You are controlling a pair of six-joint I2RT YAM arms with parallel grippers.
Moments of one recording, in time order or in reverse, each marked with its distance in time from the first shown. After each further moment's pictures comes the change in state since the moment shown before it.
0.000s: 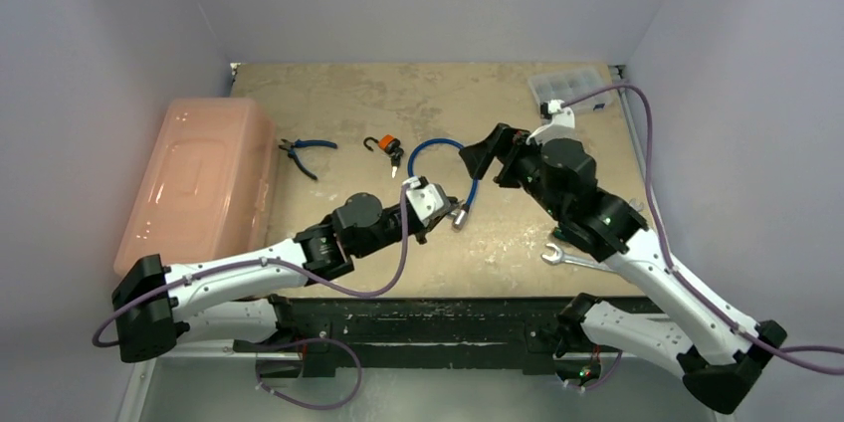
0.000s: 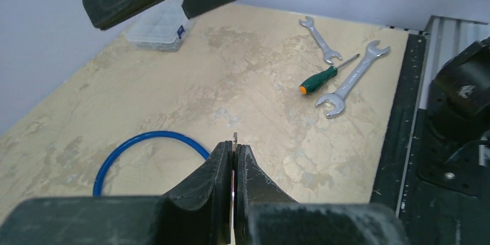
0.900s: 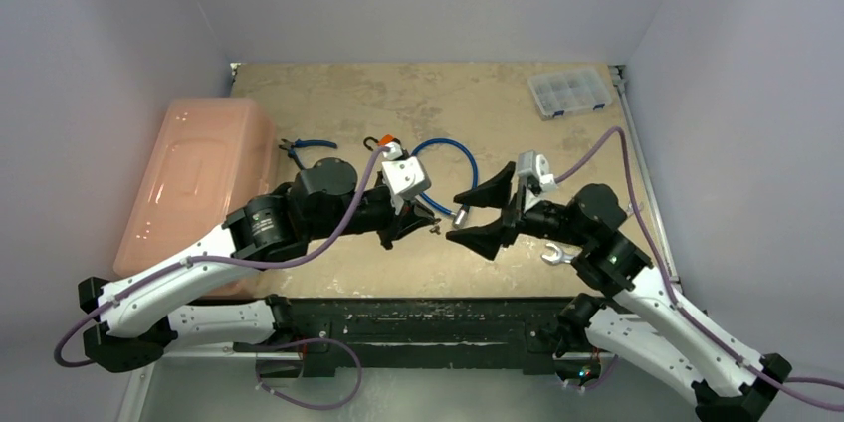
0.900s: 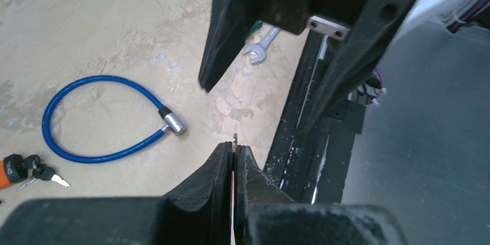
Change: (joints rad) left arm 0.000 -0.096 0.528 -0.922 0.159 -0.212; right arm 0.000 -0.296 -0.337 0.464 -0.855 -0.486
